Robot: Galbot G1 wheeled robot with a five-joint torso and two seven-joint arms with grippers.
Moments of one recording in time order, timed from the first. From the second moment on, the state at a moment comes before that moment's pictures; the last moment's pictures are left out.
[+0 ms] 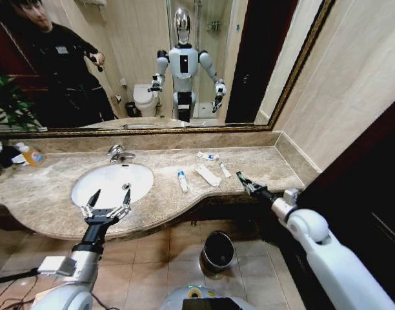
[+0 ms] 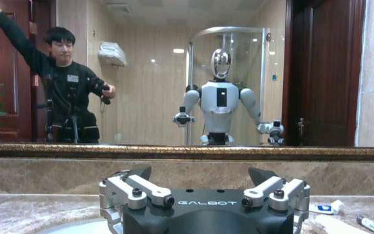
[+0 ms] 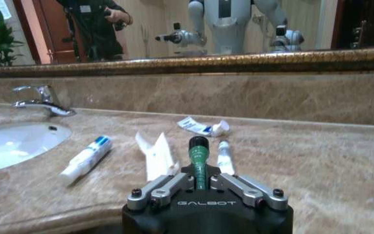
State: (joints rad) left arm 1.84 -1.36 -0.82 -2.47 -0.37 0.04 0.05; right arm -1.36 1.00 0.62 2.03 0.56 -0.35 -0.25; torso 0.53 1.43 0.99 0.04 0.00
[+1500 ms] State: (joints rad) left arm 1.84 -1.36 -0.82 -2.47 -0.37 0.04 0.05; right arm -1.33 1.49 0.55 1.25 0.01 0.05 -0.33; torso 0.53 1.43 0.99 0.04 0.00
